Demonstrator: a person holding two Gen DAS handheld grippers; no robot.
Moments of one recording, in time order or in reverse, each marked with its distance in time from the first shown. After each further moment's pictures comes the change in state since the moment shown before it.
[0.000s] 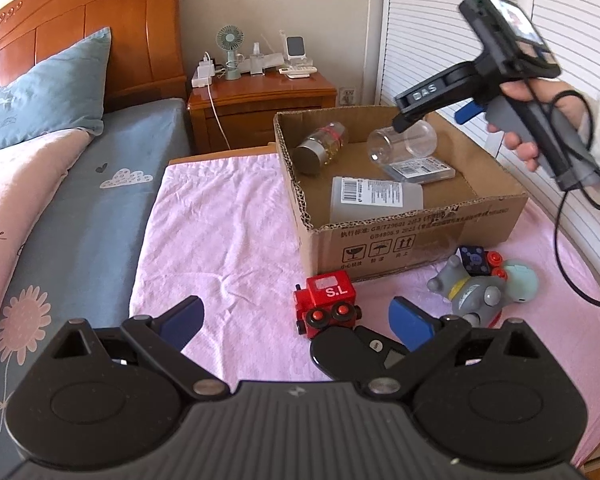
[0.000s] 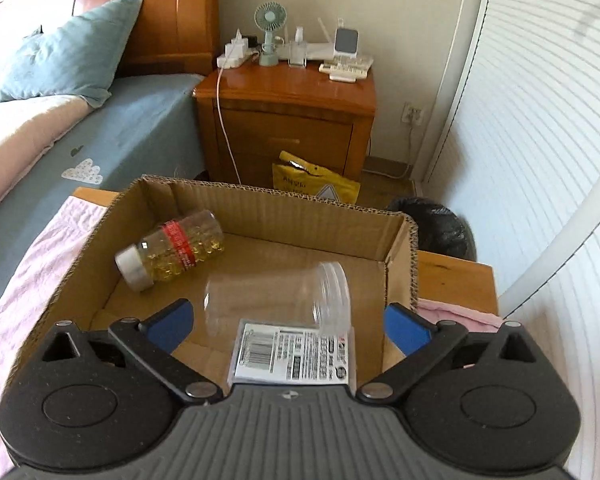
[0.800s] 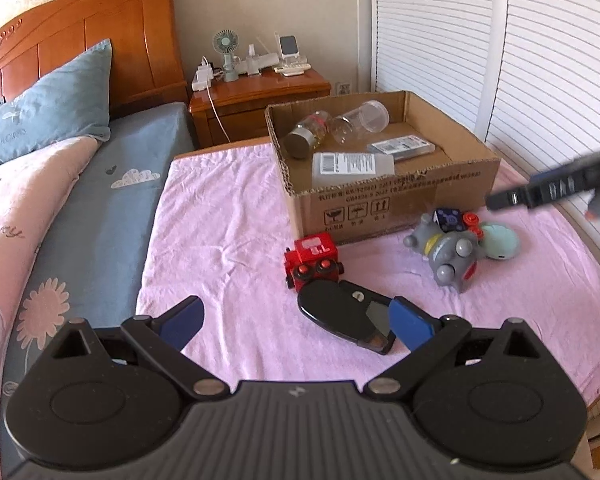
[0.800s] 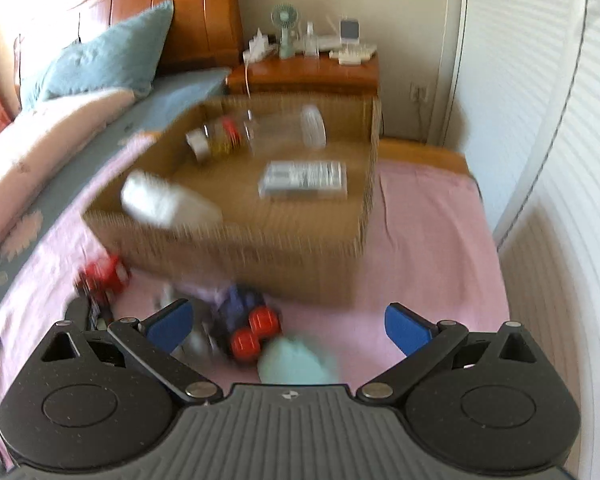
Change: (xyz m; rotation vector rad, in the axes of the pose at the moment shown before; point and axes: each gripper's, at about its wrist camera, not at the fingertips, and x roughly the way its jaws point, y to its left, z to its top) left arm -0.035 -0.021 -0.030 0.055 0.009 0.030; right arm -0.093 -0.022 -0.161 0.043 -0.012 0.109
